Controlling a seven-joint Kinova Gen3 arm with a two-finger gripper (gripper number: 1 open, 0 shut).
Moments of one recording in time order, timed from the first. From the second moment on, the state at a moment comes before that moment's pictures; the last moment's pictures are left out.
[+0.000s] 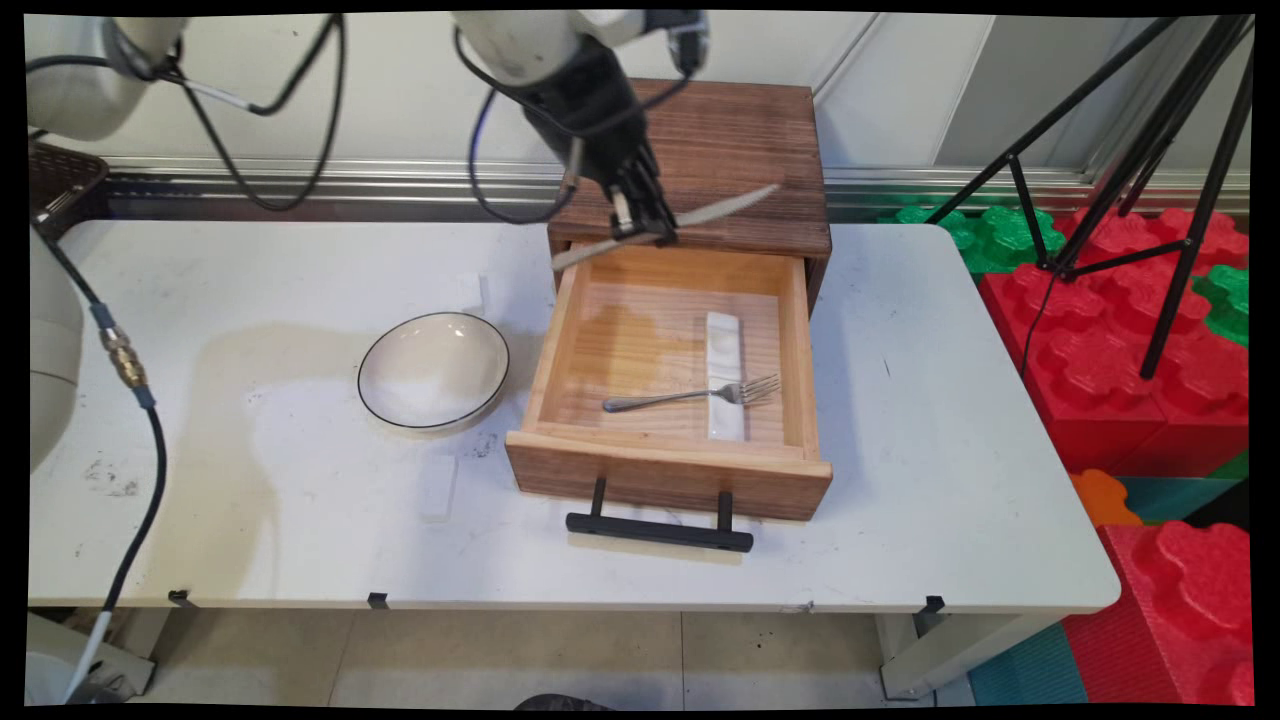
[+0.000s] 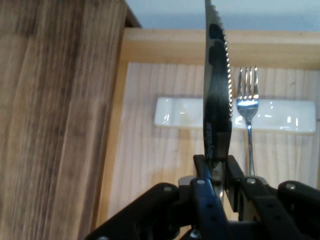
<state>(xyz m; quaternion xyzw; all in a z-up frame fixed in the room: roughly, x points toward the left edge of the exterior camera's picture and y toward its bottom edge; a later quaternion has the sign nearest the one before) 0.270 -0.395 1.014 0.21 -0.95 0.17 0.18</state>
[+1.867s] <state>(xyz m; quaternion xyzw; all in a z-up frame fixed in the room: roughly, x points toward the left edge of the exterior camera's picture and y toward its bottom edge) 0.258 -0.481 0.855 0.17 -0.96 0.12 0.18</state>
